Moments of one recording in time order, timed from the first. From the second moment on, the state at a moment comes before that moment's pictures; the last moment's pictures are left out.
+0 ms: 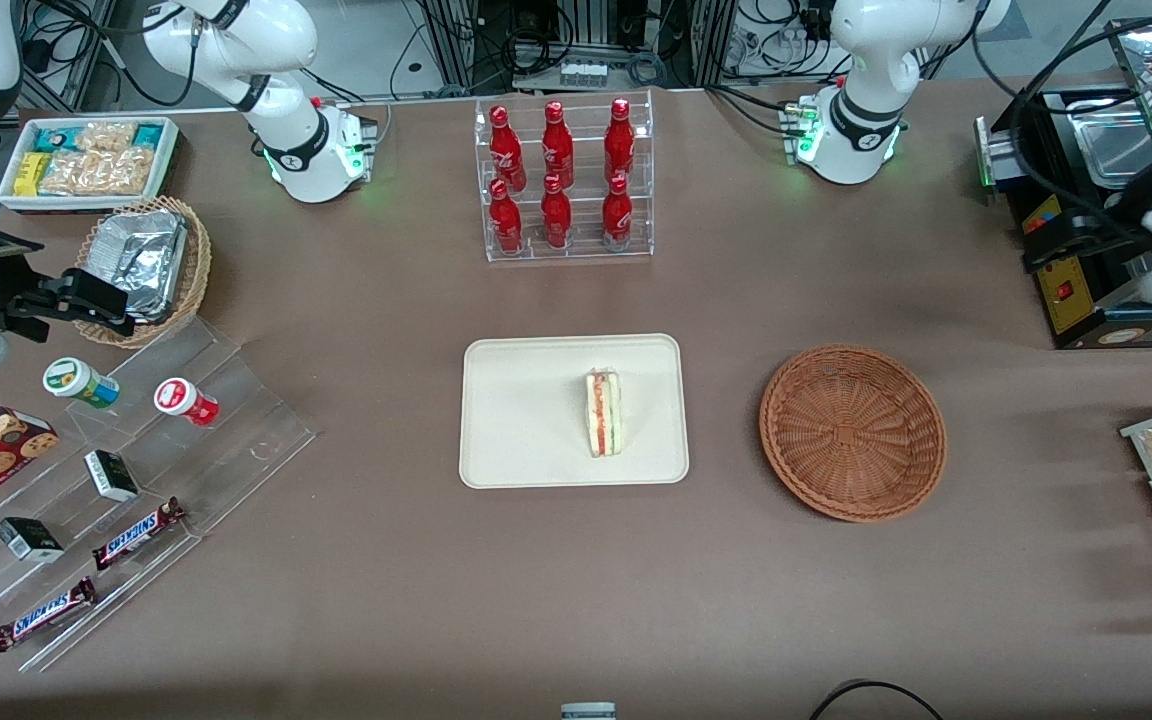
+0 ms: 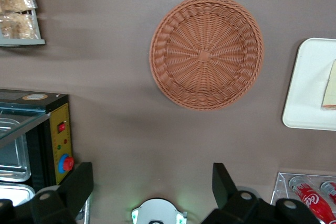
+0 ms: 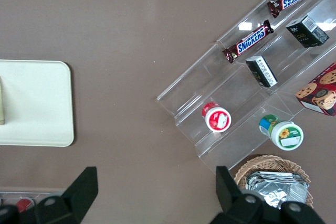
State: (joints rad) arm 0.11 -0.01 -0.11 -1.53 0.02 1.39 -0.09
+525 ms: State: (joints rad) arm 0.06 -0.03 -0.04 -1.54 -0.02 1.38 -0.08
